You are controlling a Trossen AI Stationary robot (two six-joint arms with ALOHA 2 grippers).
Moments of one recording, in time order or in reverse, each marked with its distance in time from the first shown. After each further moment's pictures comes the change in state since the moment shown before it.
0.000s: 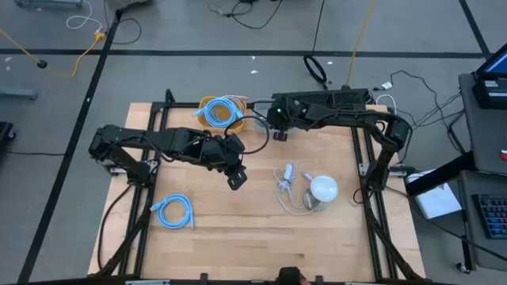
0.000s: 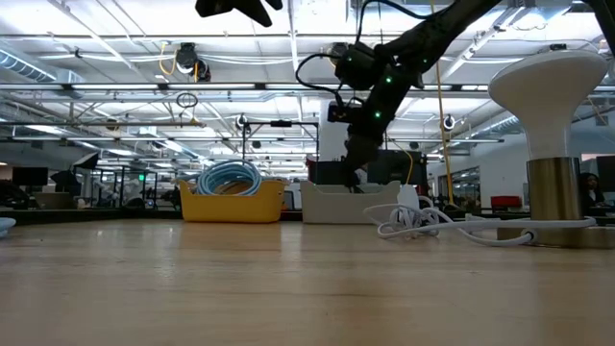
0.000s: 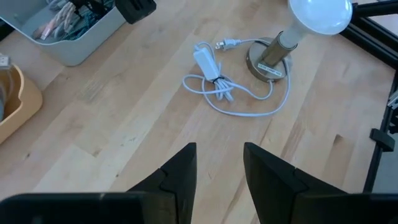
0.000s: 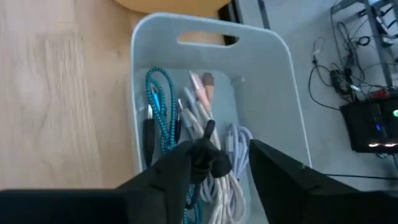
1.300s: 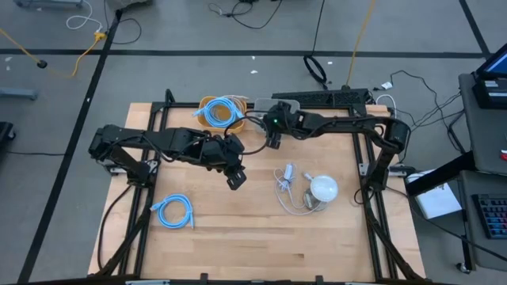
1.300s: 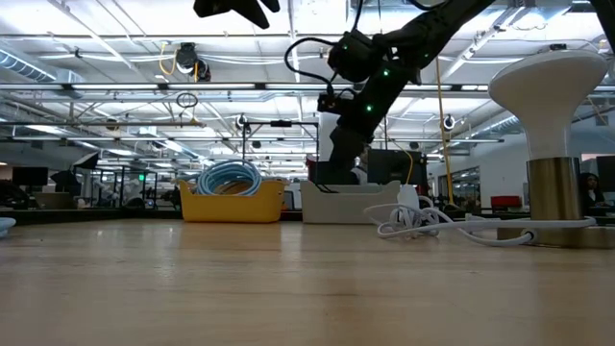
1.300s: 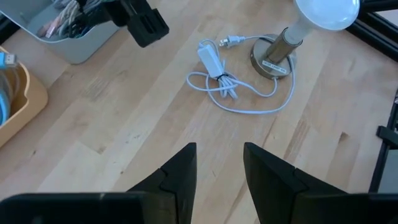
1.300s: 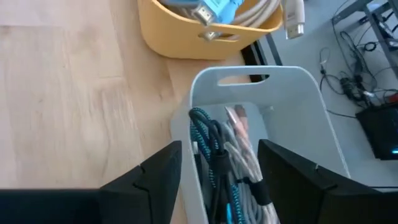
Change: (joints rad) left arm -0.003 0.000 0.000 -0.016 -0.007 0.002; right arm 0.098 0.000 -0.023 0.079 0.014 0.153
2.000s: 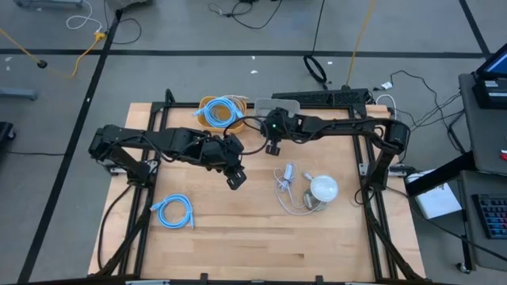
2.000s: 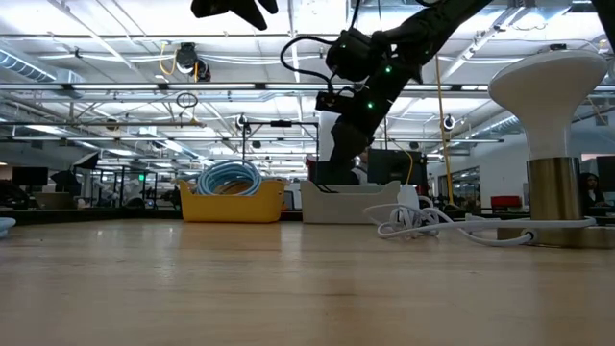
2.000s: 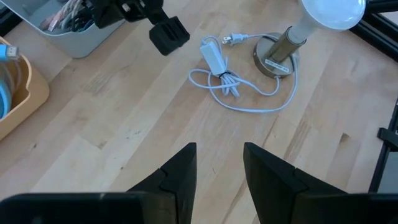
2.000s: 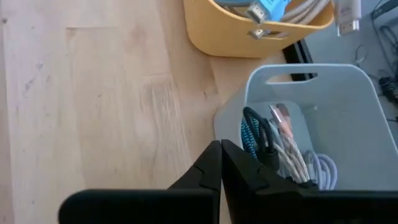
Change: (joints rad) left arm 0.000 0.000 0.000 -0.013 -0.001 -0.025; right arm 0.030 0.000 -0.001 -0.048 -0.082 0.053
